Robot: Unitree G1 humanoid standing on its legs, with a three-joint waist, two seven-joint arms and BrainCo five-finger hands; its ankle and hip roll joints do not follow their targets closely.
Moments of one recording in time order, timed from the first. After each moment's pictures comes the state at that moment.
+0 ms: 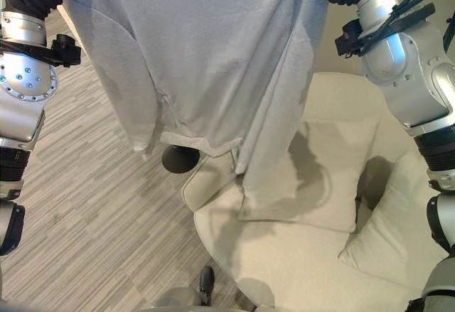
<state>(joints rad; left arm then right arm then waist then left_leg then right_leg) -0.96 0.88 -0.25 0.17 0.02 -0.15 0.39 -1.16 -1.09 0.51 0.15 -0.28 -0.11 -0.29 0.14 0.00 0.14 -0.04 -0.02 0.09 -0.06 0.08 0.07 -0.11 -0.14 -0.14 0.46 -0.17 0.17</state>
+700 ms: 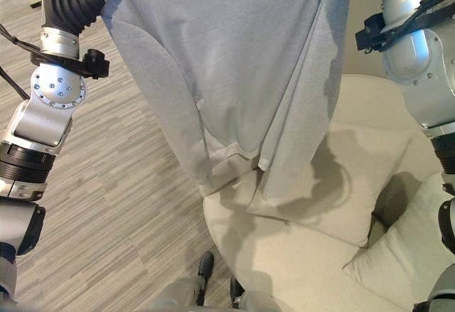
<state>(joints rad) -0.95 0.80 -0.28 0.20 0.02 -0.15 0.36 -1.07 -1.16 0.43 0.14 -0.25 -0.14 -0.29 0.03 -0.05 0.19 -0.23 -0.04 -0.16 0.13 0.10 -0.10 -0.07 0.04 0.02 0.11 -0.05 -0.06</state>
